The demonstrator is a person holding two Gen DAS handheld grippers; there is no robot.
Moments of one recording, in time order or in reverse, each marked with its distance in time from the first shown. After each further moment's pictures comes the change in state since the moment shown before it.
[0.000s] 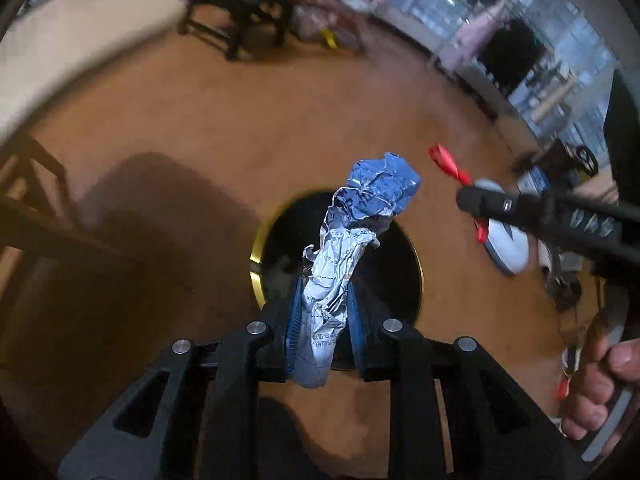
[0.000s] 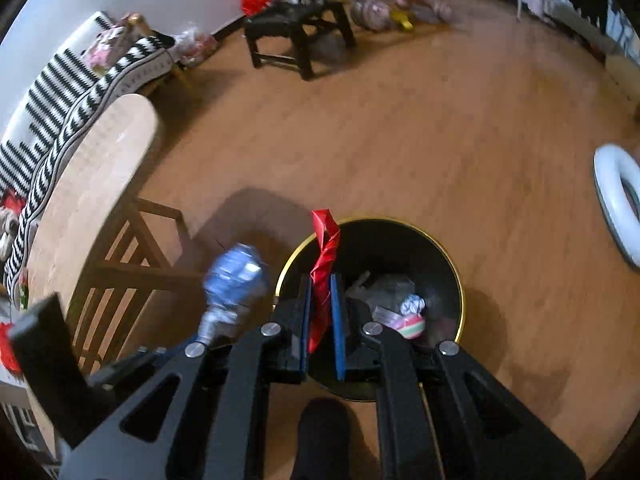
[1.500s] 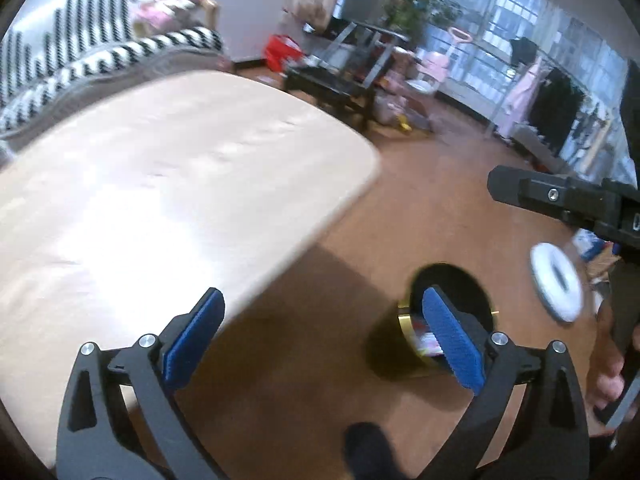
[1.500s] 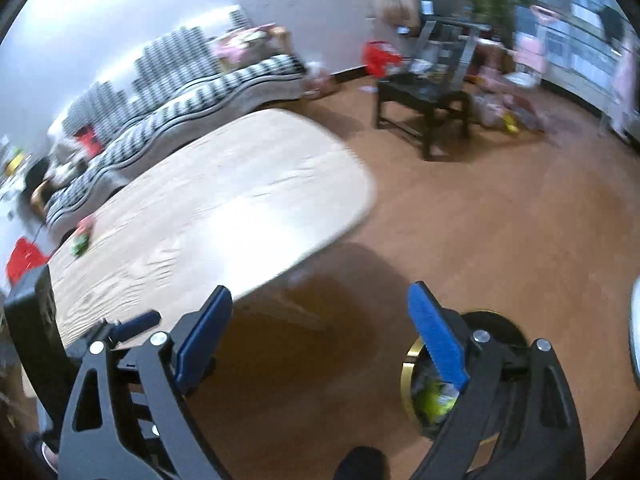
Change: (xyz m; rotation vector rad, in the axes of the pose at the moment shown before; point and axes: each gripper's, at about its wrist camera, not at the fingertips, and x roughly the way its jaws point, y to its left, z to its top) left arm -0.206 0.106 -0.022 -0.026 -0.316 0.307; right arm -0.072 0.217 -0.021 -0.370 -0.217 0.207
